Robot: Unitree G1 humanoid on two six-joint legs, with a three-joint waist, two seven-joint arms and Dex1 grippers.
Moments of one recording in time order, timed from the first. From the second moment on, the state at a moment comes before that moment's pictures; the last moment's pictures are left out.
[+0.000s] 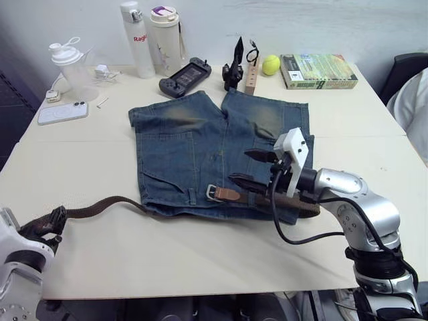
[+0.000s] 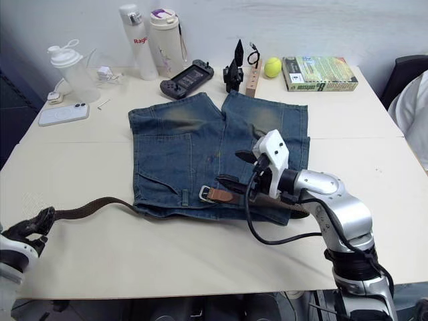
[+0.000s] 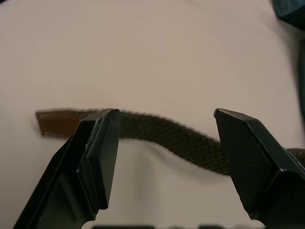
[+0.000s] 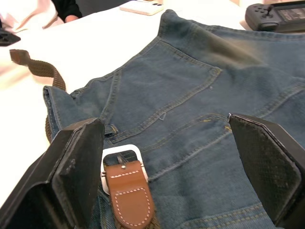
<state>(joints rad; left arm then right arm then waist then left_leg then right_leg) -0.02 0.17 1.06 -0.86 -0.50 1.33 -0.06 -0.46 -0.49 0.00 -0.39 0.50 0.76 0.76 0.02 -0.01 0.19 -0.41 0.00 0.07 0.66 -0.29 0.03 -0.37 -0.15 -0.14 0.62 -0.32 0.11</state>
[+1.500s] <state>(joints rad) -0.06 0.12 1.09 -0.77 -0.65 1.39 -0.25 -0.38 -0.54 0.12 -0.48 0.48 0.65 0.77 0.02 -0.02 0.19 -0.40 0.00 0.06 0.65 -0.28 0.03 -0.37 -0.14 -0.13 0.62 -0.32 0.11</state>
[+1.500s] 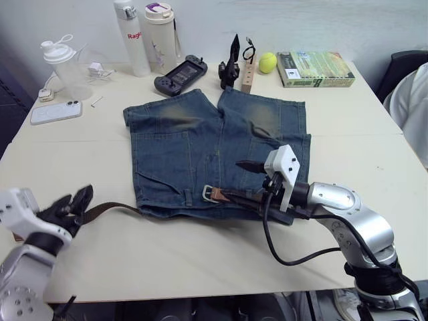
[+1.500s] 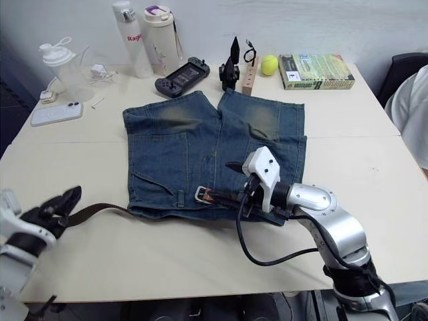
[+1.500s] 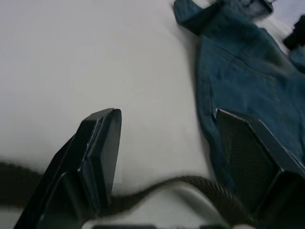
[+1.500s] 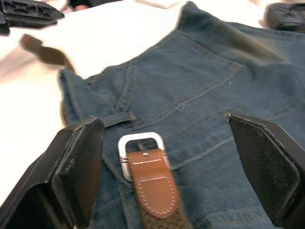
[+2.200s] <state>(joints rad) 0.04 0.01 1.30 -0.85 -0.79 1.60 -0.14 -0.41 -0.57 0.15 -0.43 0.46 0.58 0.87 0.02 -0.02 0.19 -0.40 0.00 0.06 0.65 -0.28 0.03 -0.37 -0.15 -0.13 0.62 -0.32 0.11</state>
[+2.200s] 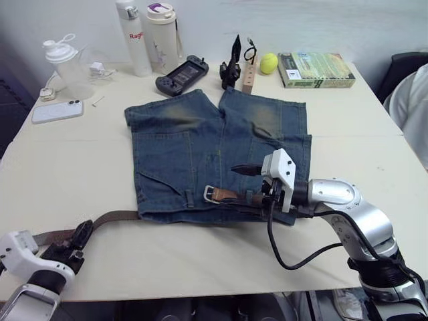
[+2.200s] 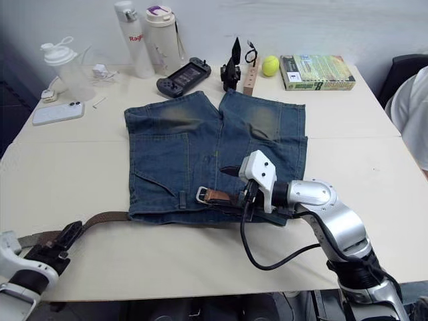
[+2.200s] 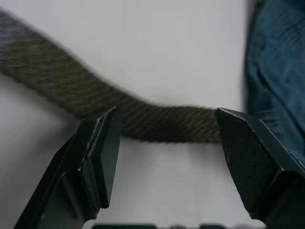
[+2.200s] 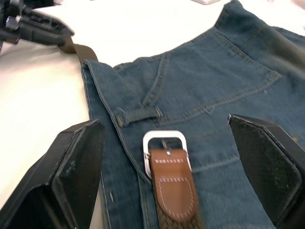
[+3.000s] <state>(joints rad) 0.38 0.03 1.11 -0.56 -1.43 1.02 0.19 -0.44 -0.54 0.15 -0.42 0.44 0.57 0.85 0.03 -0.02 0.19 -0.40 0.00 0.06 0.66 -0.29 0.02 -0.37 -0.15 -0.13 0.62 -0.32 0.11</state>
